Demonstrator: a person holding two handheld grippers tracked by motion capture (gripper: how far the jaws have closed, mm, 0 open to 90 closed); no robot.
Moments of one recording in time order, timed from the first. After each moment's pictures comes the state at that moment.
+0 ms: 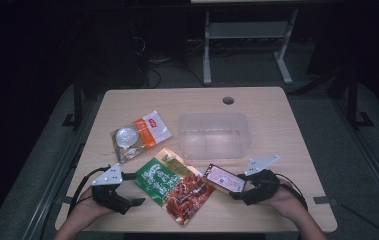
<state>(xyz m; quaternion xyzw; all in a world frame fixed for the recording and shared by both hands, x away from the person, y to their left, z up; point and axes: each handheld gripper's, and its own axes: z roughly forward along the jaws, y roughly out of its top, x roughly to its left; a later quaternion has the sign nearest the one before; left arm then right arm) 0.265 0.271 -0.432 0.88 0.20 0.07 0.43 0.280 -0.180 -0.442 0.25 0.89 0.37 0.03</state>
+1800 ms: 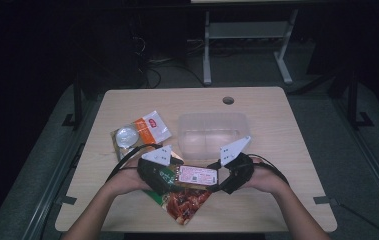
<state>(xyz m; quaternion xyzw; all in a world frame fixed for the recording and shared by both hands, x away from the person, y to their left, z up) 0.320 0.158 -0.399 0.91 0.02 -0.01 0.42 0.319 -0.118 -0.406 0.05 0.91 0.42 -0.02</state>
